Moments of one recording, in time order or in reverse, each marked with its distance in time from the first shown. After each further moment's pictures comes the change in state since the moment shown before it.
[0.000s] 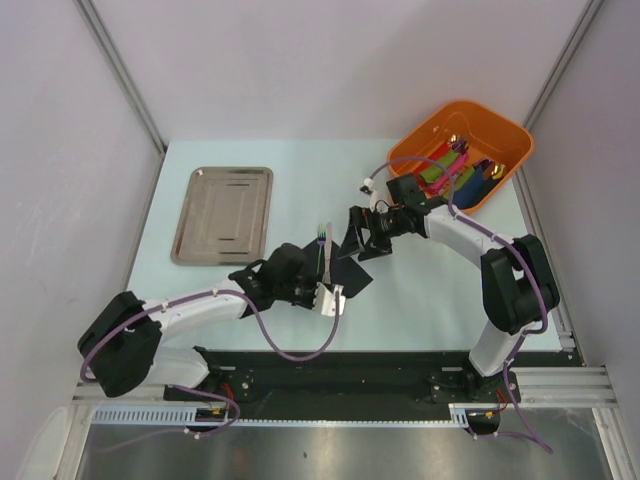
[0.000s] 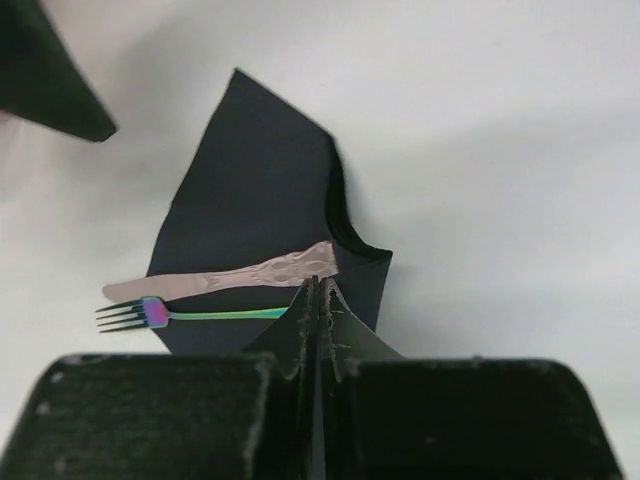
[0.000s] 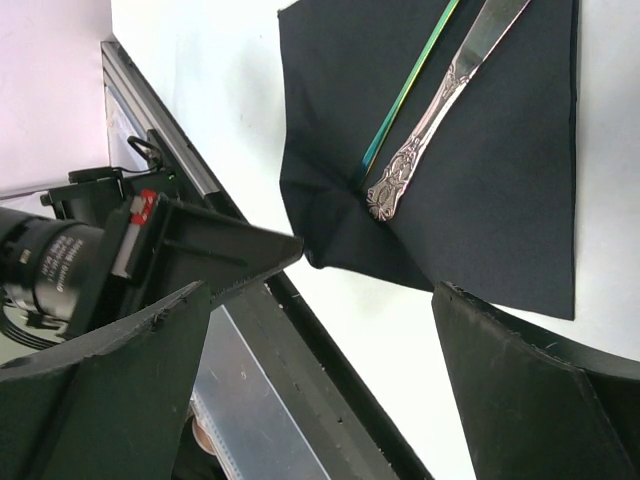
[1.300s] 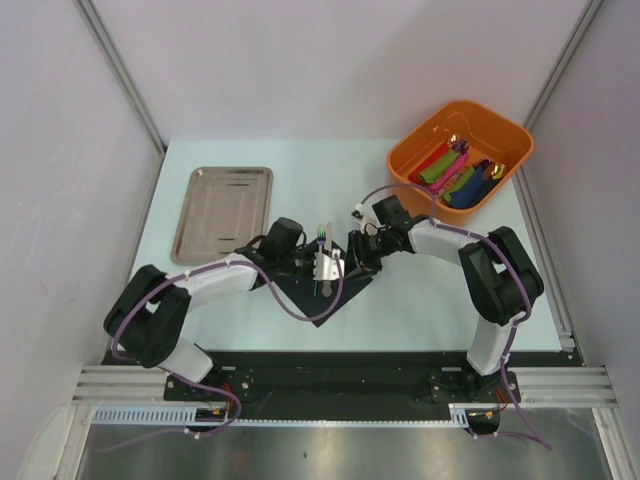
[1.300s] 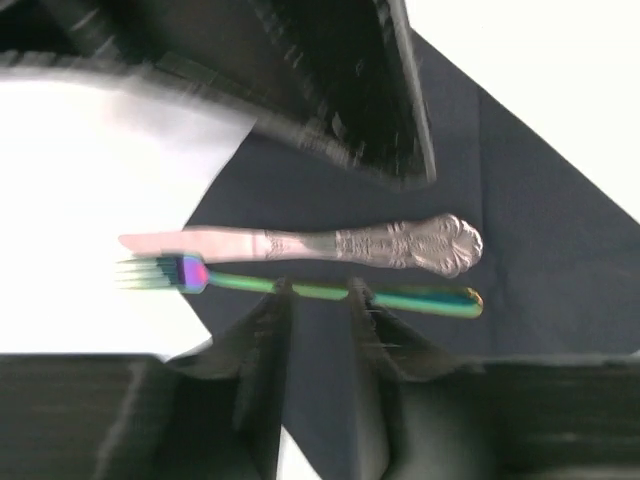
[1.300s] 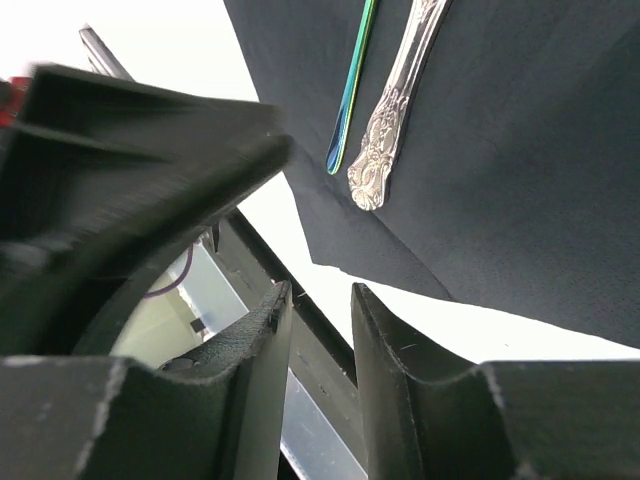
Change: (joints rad) left arm 0.169 0.229 0.151 0.062 0.054 -0.047; right arm 0.075 0.090 -0.124 0.137 0.002 0.175
